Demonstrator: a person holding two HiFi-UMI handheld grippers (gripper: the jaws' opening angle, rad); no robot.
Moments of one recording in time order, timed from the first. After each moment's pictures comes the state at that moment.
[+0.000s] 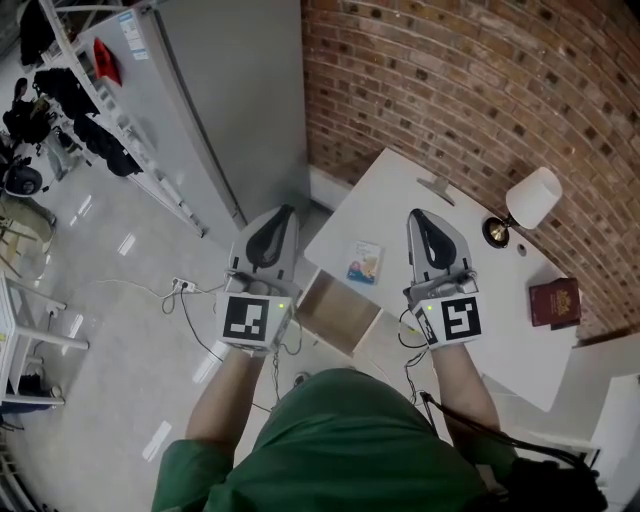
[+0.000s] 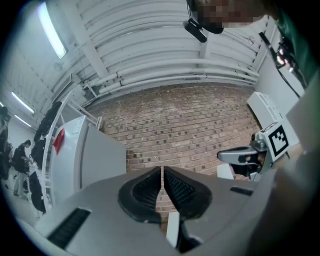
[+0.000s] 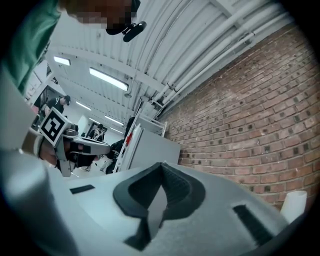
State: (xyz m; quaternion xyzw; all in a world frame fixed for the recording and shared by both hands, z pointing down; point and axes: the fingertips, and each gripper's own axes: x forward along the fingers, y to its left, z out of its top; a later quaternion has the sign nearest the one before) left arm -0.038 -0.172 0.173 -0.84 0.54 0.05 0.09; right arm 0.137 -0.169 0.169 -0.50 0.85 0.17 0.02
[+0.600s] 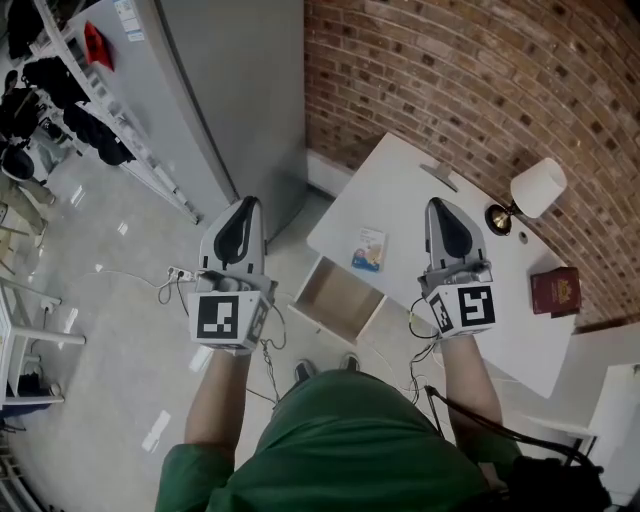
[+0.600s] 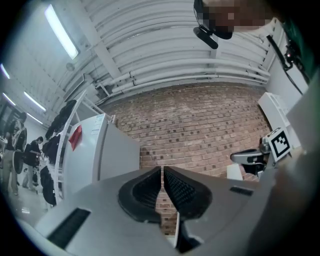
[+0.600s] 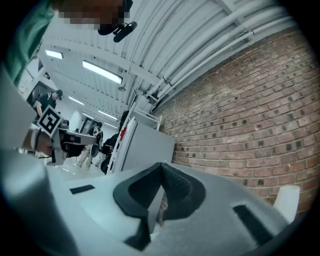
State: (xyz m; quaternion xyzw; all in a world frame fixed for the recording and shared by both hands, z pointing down) left arm -0.112 -0.179 0.173 -0.81 0.58 0.07 0.08; right arm 0.141 -0.185 0.184 -0.53 0.83 0.15 0.00
